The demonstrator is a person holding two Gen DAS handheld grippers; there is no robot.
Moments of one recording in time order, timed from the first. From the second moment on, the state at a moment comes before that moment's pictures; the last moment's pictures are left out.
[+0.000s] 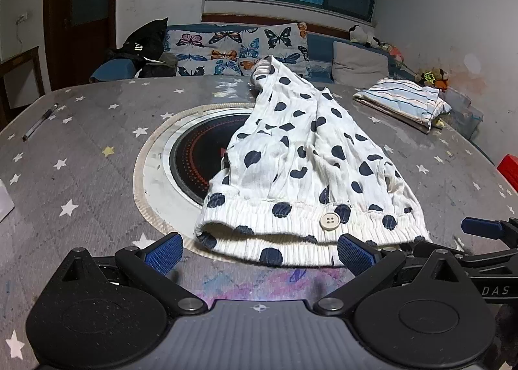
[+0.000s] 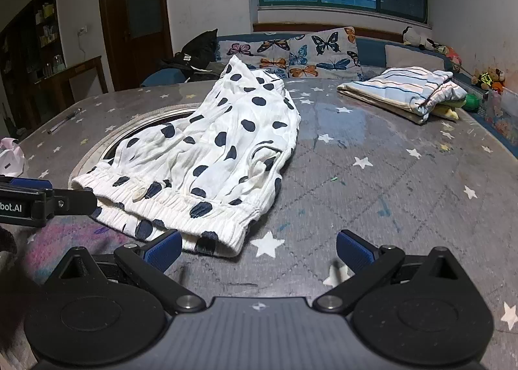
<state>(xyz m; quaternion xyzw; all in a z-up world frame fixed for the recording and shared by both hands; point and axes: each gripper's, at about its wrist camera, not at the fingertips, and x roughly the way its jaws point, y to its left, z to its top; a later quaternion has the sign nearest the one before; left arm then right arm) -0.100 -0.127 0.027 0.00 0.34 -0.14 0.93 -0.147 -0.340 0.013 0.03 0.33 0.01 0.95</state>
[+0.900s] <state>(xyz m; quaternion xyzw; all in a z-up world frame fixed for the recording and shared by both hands) -0.036 -0.118 0.026 0.02 0.34 -0.12 0.93 -0.107 -0.345 0.018 0.02 0.34 0.03 0.94</state>
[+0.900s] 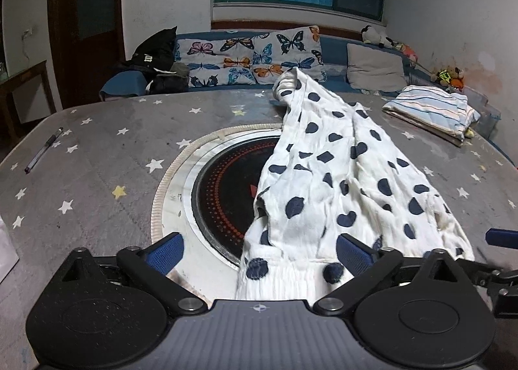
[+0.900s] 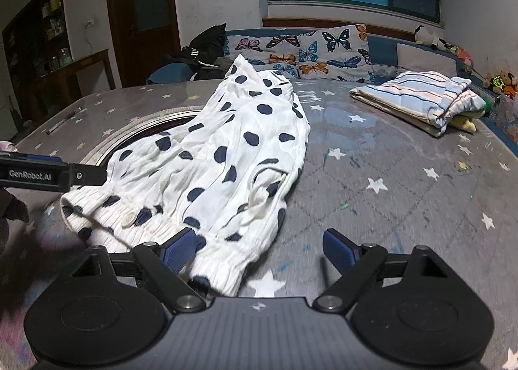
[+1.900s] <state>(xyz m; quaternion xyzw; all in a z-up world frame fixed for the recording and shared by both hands) -0.069 -0.103 0.039 -0.01 0.35 -0.22 0.91 -0.118 -0.357 0.027 0.05 0.34 0.09 0.93</state>
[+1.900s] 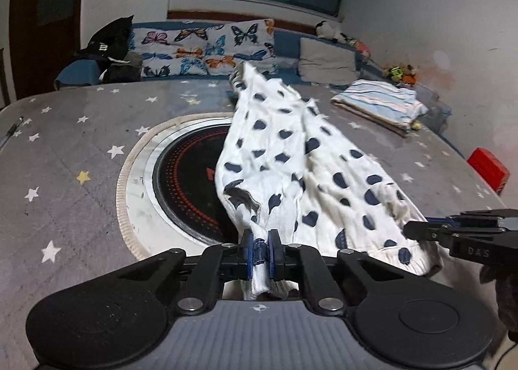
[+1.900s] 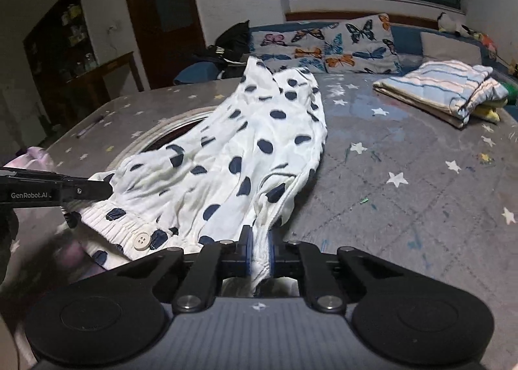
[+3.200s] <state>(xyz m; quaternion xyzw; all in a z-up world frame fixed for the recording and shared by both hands) -0.156 -0.057 0.065 0.03 0.36 -0.27 0.89 -0.166 -0.402 0.073 0.01 0.36 0.10 0.93</state>
